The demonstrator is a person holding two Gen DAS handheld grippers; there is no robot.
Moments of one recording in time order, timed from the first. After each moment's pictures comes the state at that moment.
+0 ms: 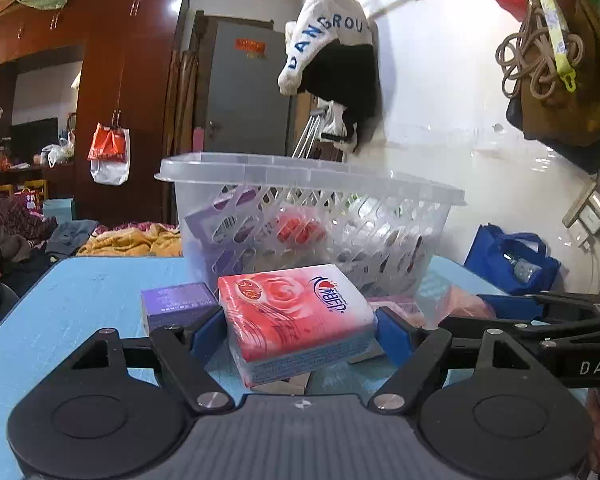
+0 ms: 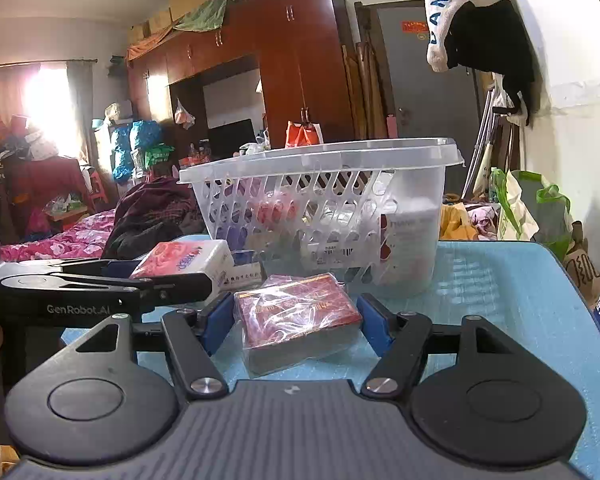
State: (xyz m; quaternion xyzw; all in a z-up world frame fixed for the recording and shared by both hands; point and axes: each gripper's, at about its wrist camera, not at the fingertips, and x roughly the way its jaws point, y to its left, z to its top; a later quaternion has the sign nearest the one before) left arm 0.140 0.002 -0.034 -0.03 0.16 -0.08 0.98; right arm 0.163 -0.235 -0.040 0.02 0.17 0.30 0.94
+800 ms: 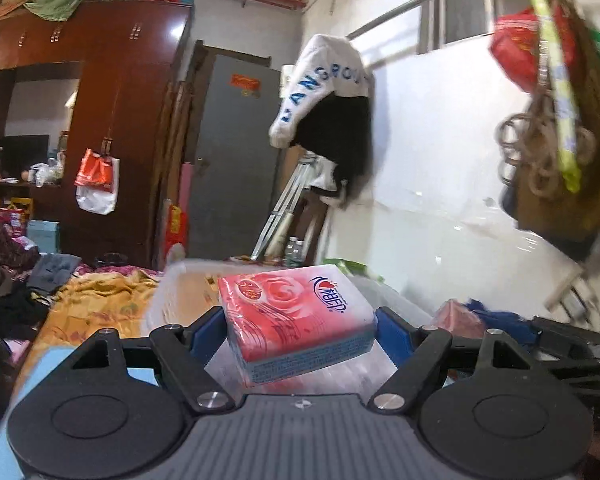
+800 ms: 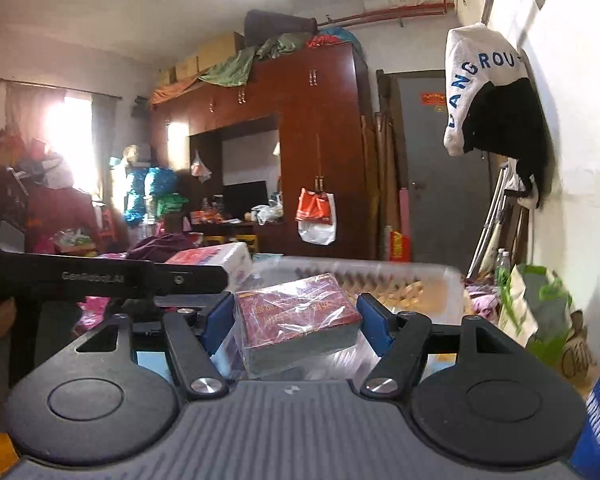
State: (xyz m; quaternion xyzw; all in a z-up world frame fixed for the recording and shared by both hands) left arm 0.185 0.015 0.070 -0.07 0.12 -0.10 0.99; right arm 0.199 -0.224 0.055 -0.01 0.07 0.30 0.95
